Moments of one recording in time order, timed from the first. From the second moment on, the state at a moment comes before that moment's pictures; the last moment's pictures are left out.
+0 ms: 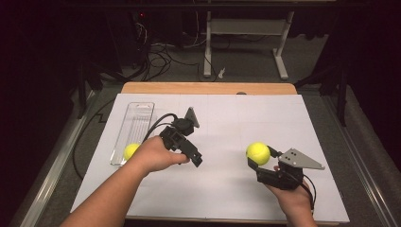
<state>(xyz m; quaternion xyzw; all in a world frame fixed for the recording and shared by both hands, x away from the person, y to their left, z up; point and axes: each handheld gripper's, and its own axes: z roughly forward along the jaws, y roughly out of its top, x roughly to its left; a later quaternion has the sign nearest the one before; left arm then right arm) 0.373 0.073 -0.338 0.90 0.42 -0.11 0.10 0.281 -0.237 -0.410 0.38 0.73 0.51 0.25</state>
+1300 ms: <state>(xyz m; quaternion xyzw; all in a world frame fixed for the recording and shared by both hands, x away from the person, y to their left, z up) 0.374 0.077 -0.339 0.90 0.42 -0.11 0.10 0.296 -0.167 -0.399 0.33 0.75 0.53 0.23</state>
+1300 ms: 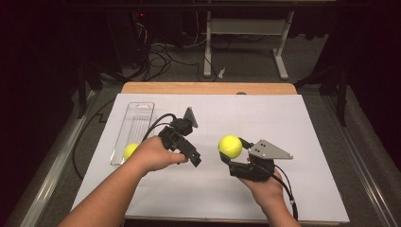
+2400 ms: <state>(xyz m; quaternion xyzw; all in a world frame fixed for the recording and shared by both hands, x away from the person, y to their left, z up) 0.373 0.074 -0.338 0.90 0.41 -0.12 0.11 0.289 -0.151 -0.455 0.34 0.77 0.50 0.19</state>
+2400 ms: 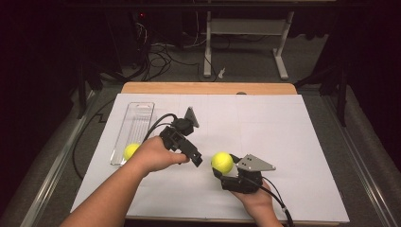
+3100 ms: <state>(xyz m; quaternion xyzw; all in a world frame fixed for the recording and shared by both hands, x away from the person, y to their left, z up) 0.372 0.054 -0.338 0.90 0.40 -0.12 0.11 0.284 -0.136 -0.453 0.31 0.78 0.52 0.18</state>
